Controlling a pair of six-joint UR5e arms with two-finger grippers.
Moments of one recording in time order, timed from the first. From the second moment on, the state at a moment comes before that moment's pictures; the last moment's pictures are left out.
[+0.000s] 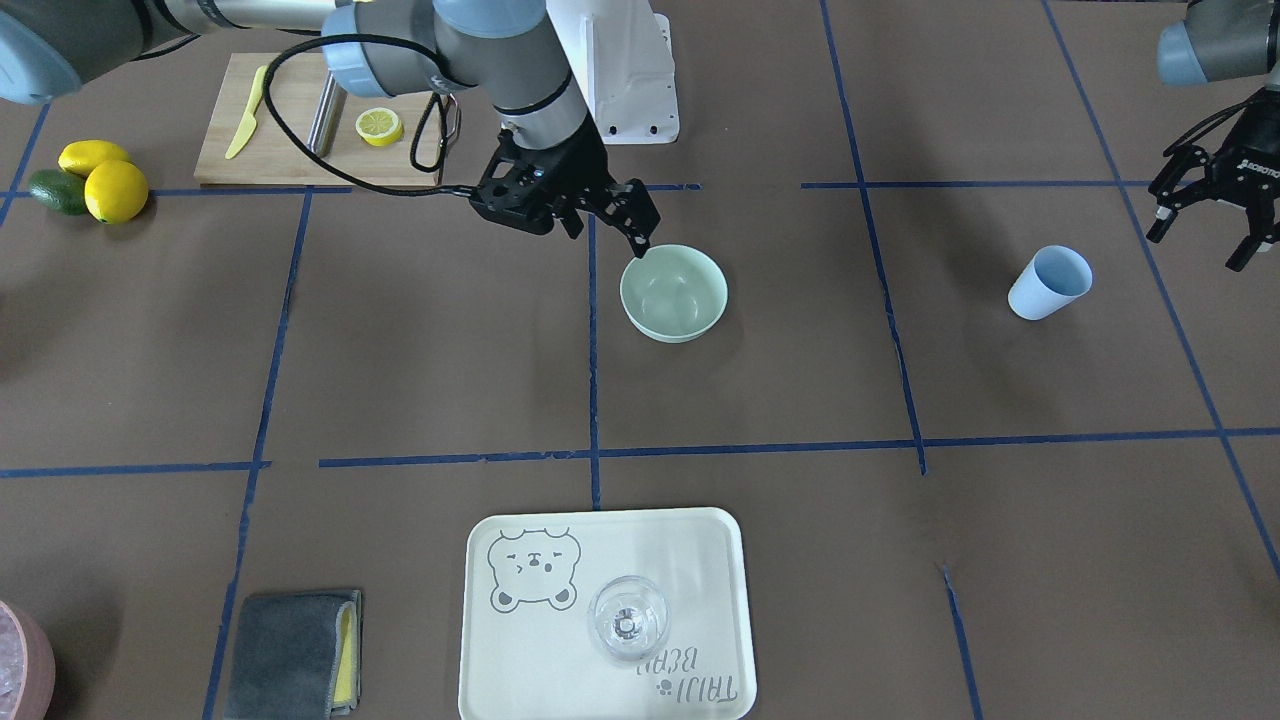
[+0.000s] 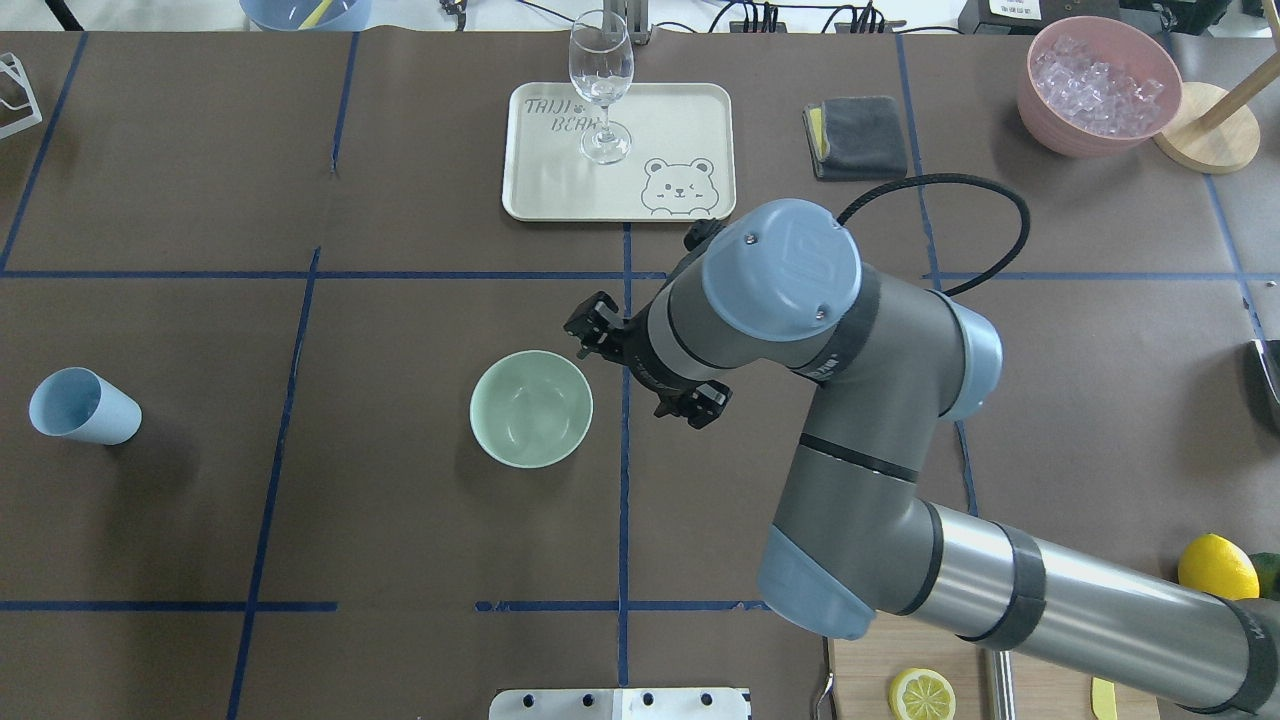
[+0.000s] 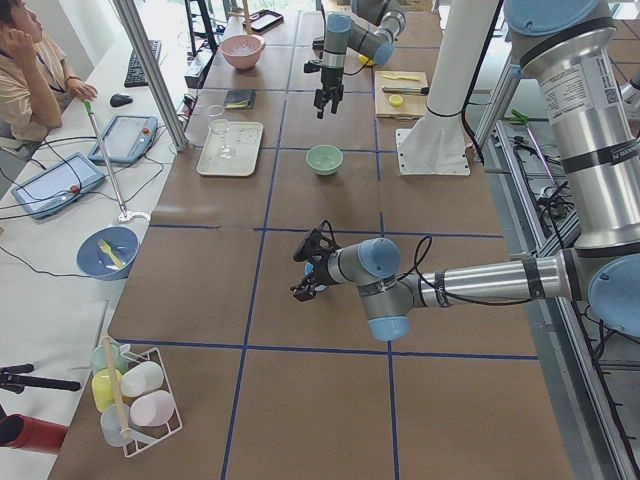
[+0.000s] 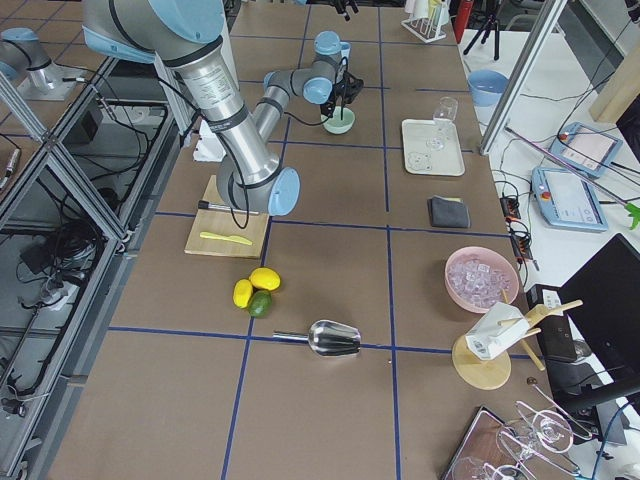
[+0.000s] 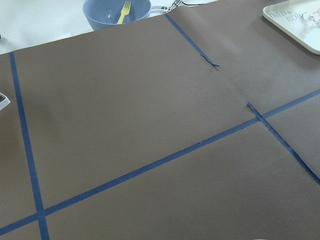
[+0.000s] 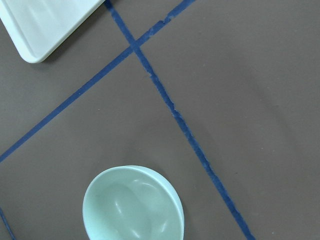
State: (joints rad) left arm -1.03 -1.22 -1.64 -3.06 -1.91 -0.68; right arm 0.50 -0.93 1.84 -1.40 1.89 1.90
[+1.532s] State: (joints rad) left arm -0.16 -1.10 -1.54 -3.26 -0.80 -1.24; right arm 0.45 -0.98 1.88 -1.40 1.86 1.89
